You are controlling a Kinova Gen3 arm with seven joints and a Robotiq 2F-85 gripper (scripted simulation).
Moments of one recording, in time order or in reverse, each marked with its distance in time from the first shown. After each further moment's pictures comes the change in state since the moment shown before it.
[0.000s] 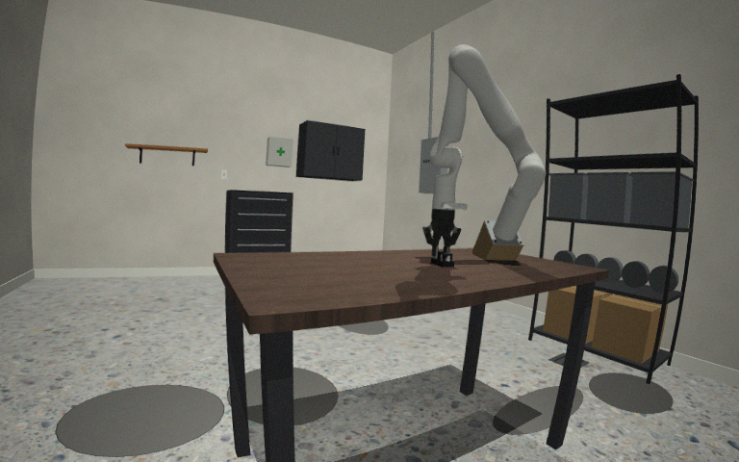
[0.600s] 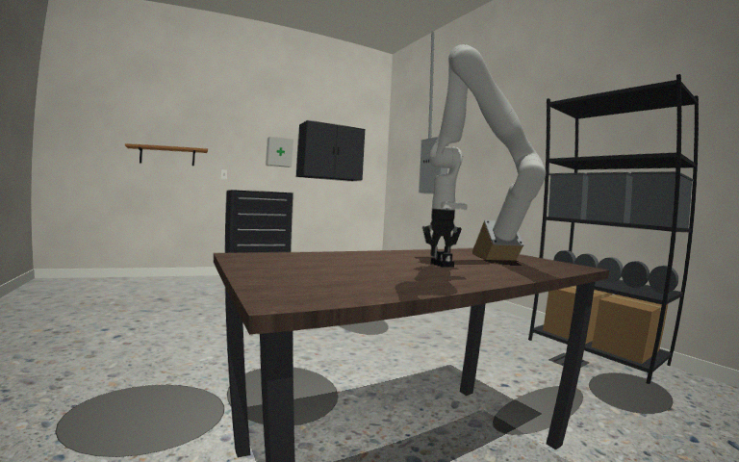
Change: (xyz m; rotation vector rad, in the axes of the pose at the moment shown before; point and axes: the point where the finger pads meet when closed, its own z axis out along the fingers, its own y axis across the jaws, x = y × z) arm 0.000 0.000 0.000 0.000 0.000 0.000
